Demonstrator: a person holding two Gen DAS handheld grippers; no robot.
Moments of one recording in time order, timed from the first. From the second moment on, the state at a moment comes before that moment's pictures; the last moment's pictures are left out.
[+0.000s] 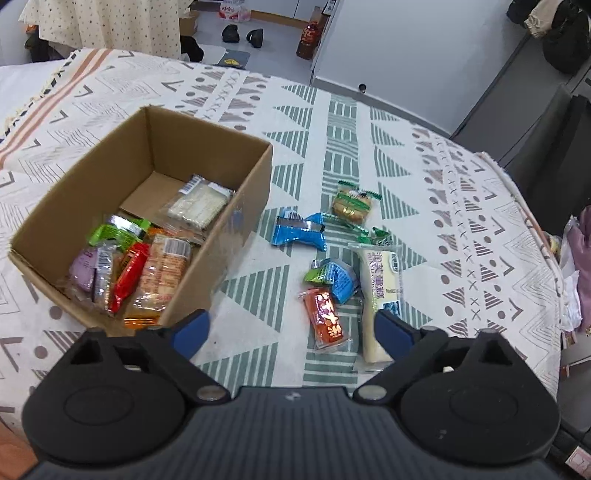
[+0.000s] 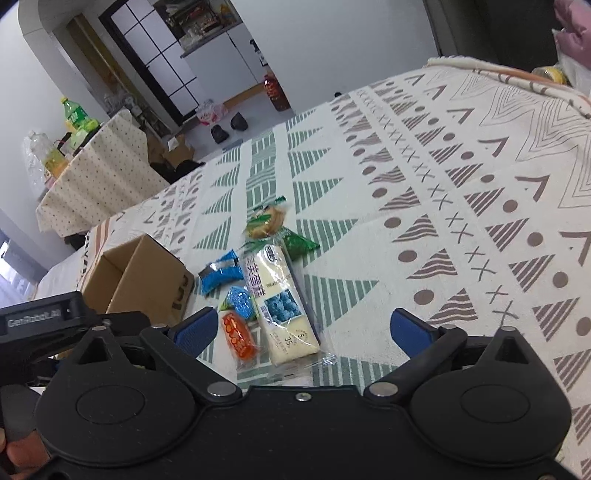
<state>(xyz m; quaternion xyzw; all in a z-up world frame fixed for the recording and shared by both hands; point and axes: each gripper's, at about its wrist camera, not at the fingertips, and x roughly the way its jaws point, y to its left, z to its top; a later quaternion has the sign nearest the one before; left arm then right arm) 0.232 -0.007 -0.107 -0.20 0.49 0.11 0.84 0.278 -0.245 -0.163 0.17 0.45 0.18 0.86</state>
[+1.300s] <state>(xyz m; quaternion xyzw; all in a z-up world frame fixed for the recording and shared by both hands) 0.278 -0.012 -0.187 -0.25 0.53 0.08 0.81 0.317 -0.195 -0.217 0.10 0.50 0.25 0.82</state>
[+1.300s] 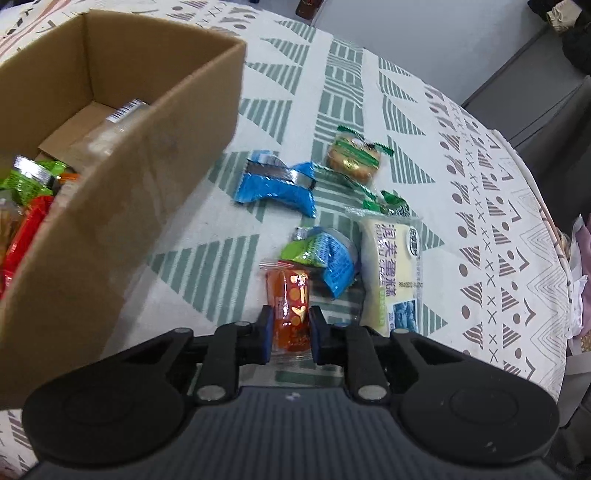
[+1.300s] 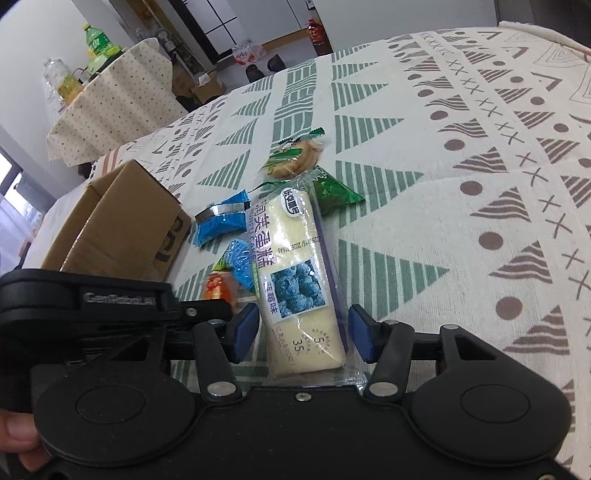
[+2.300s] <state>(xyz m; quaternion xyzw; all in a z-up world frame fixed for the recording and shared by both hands) 0.222 0.011 -0.105 -0.24 0.47 0.09 0.85 0.284 -0.211 -0.155 0.15 0.44 0.27 0.84</state>
